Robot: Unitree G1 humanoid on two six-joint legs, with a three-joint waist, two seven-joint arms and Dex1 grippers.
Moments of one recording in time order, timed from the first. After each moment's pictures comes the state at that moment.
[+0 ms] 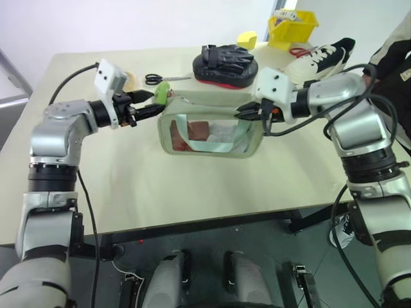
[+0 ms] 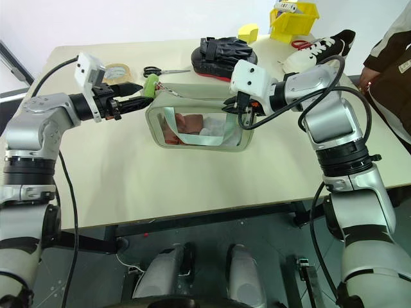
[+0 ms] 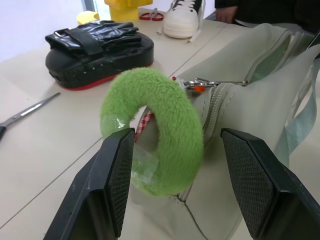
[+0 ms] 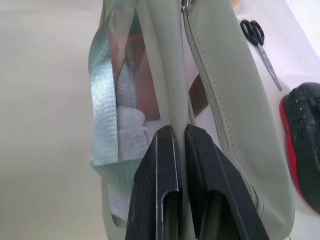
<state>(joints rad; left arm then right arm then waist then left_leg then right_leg) -0.85 0.65 0.06 0.32 -0.36 0.51 -0.99 -1.00 -0.68 0.23 0.13 0.02 0.44 1.20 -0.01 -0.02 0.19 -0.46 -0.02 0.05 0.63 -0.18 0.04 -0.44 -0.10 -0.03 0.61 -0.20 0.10</state>
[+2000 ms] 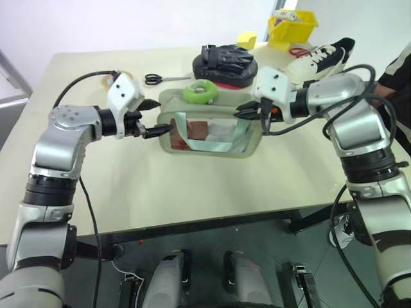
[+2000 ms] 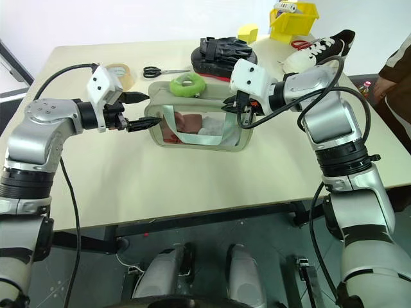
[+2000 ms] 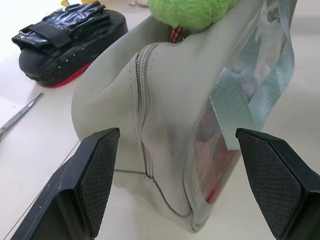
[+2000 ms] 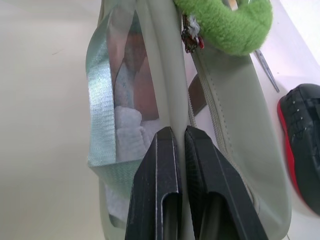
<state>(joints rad) -0.76 0.70 -0.03 0.10 -0.27 0.50 -1.00 -1.00 -0.68 0.23 0.13 0.02 0.45 1.18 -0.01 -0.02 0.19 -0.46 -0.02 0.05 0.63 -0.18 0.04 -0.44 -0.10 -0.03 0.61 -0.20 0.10</state>
